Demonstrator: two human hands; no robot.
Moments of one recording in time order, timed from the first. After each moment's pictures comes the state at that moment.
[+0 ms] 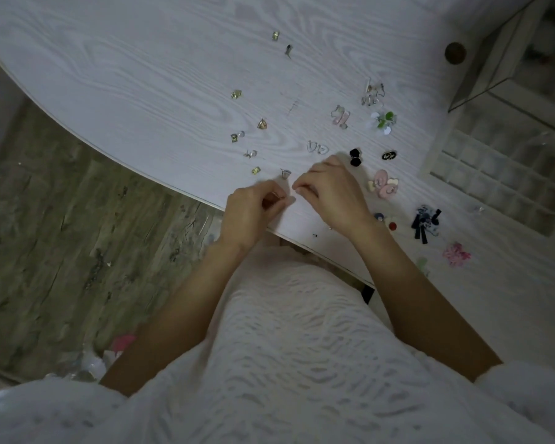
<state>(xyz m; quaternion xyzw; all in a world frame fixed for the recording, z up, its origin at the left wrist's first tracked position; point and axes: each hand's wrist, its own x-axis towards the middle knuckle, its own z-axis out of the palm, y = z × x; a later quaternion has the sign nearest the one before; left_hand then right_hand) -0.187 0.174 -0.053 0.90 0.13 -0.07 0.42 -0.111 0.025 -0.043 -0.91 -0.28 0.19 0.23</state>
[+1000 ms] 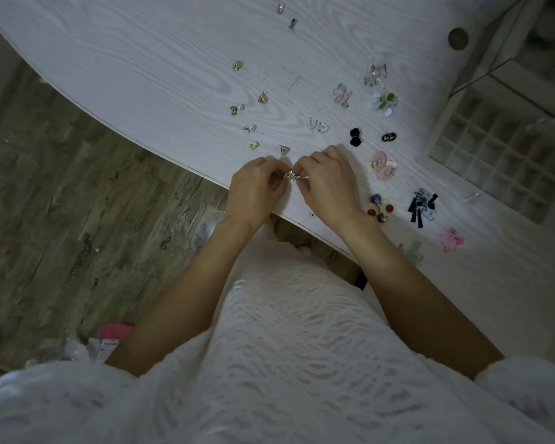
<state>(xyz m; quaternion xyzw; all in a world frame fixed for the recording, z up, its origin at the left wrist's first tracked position) -0.197 0.153 -0.058 0.93 0.13 -0.01 0.36 -0.141 0.023 -0.046 -0.94 -0.29 0.11 0.15</state>
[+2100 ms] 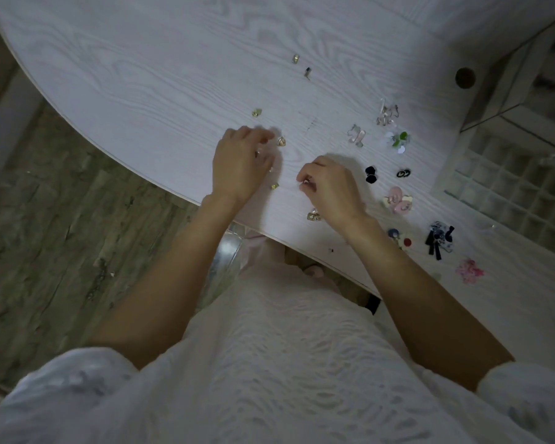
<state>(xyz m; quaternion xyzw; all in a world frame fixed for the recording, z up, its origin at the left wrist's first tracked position) -0.123 0.236 -0.053 0.95 0.12 0.00 0.30 -0.099 0.062 -0.049 -0.92 -0.24 0.16 0.25</state>
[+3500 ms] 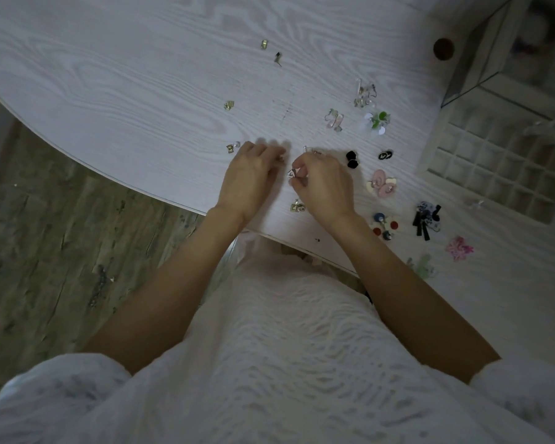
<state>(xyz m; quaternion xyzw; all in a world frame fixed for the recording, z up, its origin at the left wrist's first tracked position) -0.129 0.195 -0.052 0.97 -0.02 0.00 0.26 -0.108 0.055 -0.041 -0.96 -0.13 0.15 0.22</state>
